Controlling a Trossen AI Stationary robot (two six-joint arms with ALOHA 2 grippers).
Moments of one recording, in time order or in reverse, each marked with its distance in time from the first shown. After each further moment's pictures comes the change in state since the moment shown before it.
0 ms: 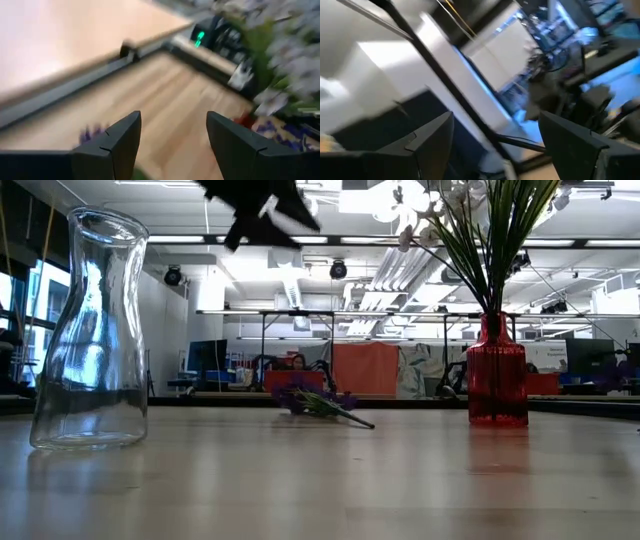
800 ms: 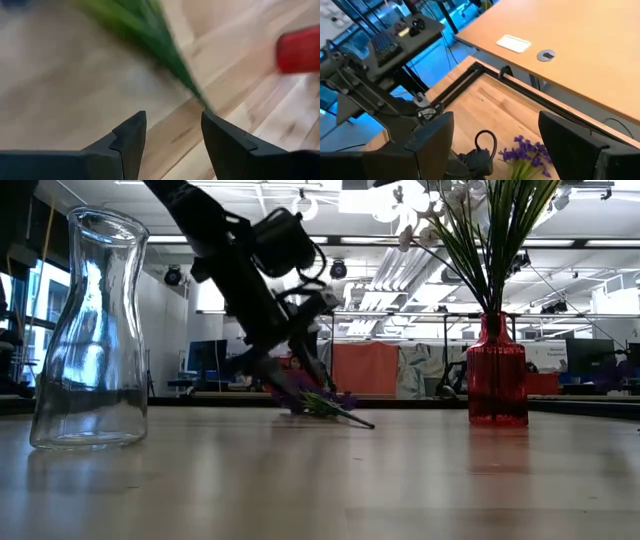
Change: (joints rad) left arm 0.120 0.446 -0.012 -0.084 0.515 -0.537; right arm -0.057 0.492 0.785 -1.008 0.638 -0.254
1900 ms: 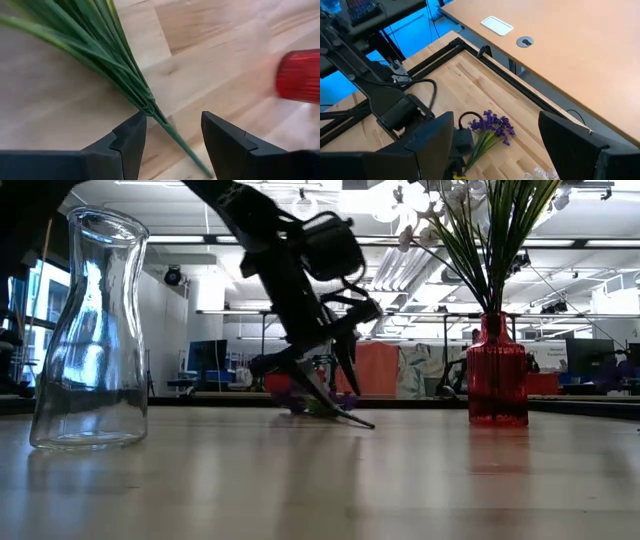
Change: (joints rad) left arm -0.005 0.205 0.334 -0.240 0.004 -0.100; right arm -0.006 -0.075 0.059 -0.269 0.020 -0.143
